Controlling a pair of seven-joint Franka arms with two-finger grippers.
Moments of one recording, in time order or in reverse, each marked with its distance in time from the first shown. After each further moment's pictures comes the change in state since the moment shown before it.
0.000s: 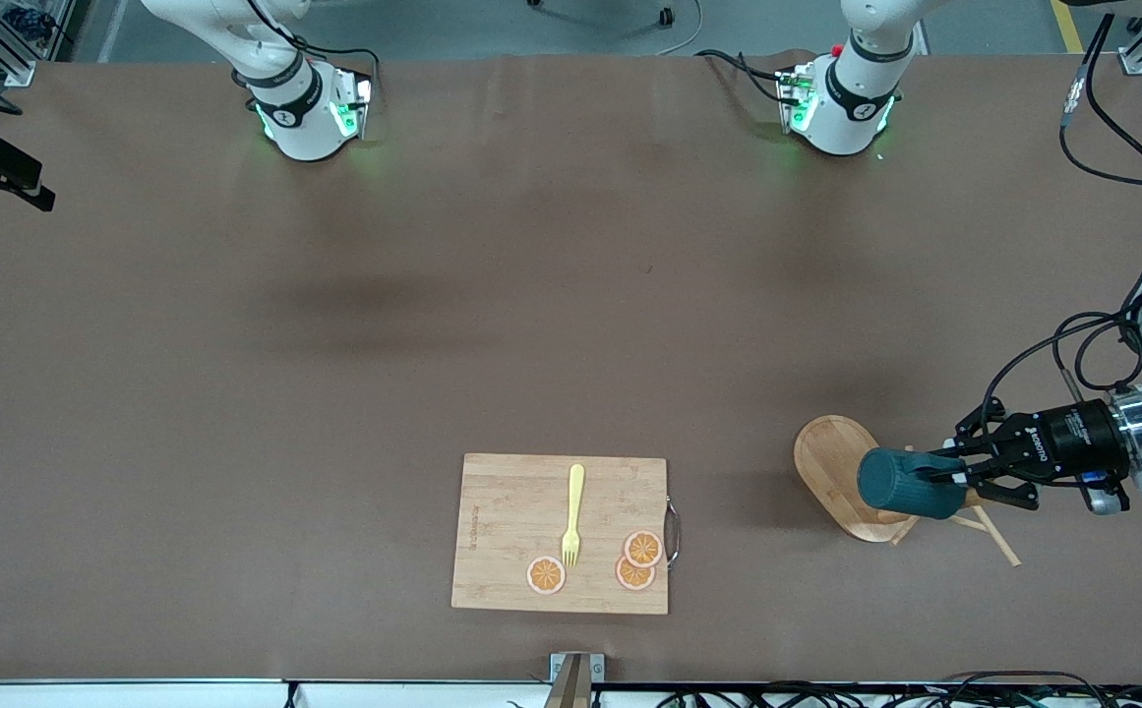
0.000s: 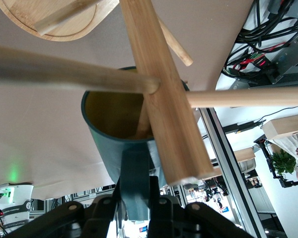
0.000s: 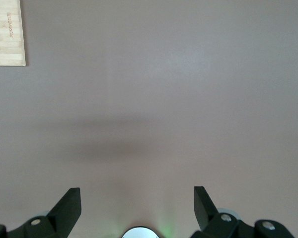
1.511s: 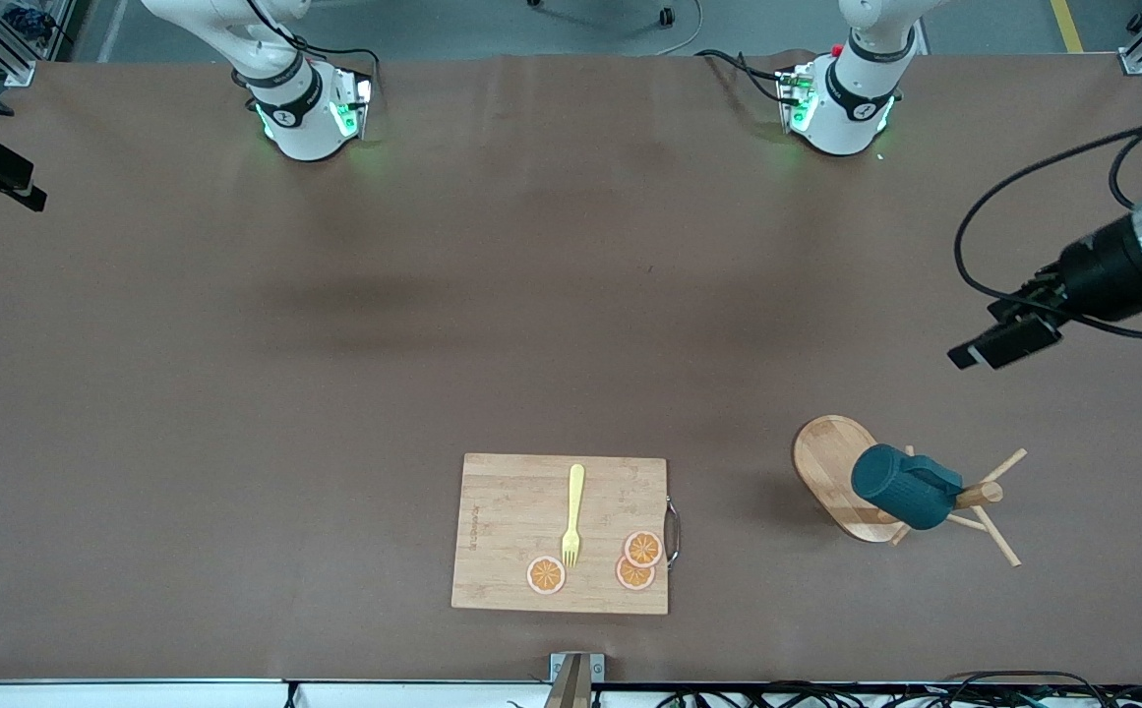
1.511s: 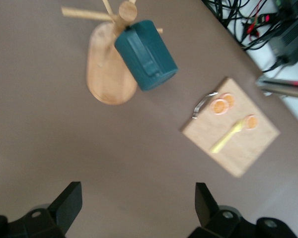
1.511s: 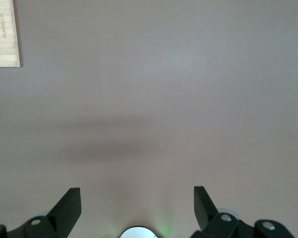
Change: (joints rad) left arm -0.200 -0.472 -0.007 0.002 0.650 -0.252 0.249; right arm -0.007 0.000 -0.004 0.000 -0.011 -0.005 0.000
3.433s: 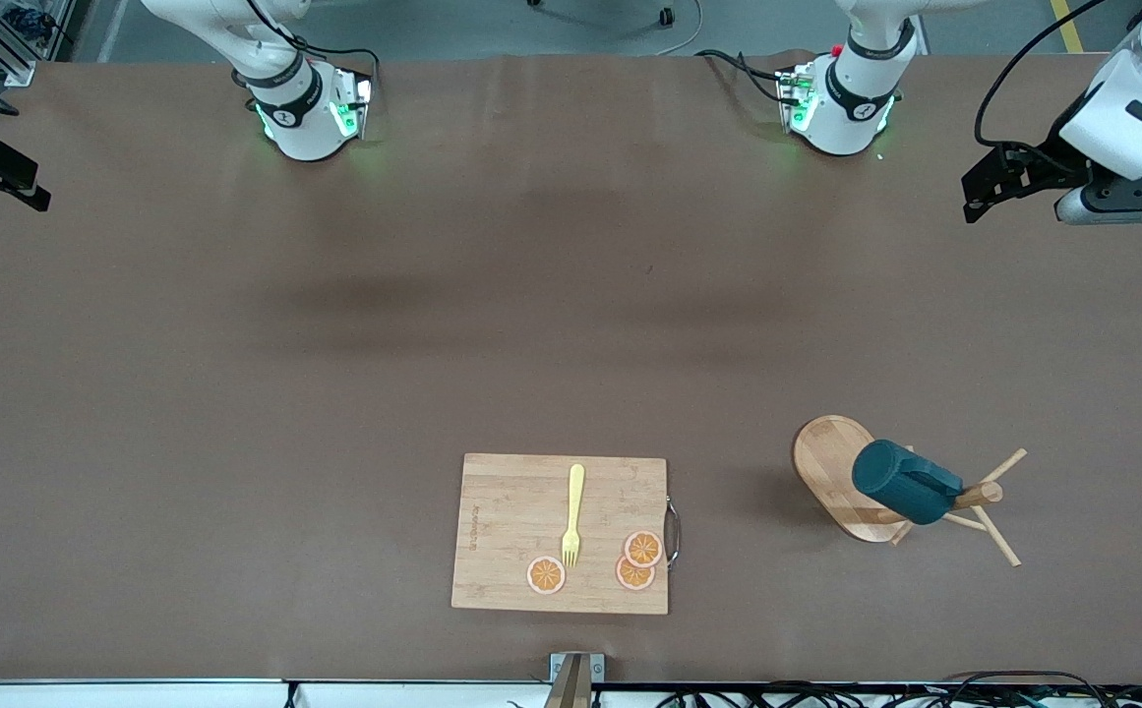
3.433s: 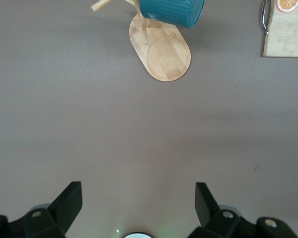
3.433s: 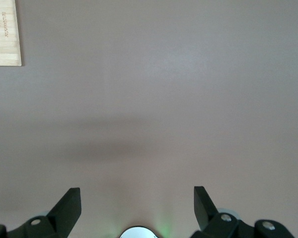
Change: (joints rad) left arm -0.245 -0.322 0.278 -0.293 0.145 -0.102 0.602; right arm 0.000 0.000 0.008 0.000 0.000 0.000 0.000
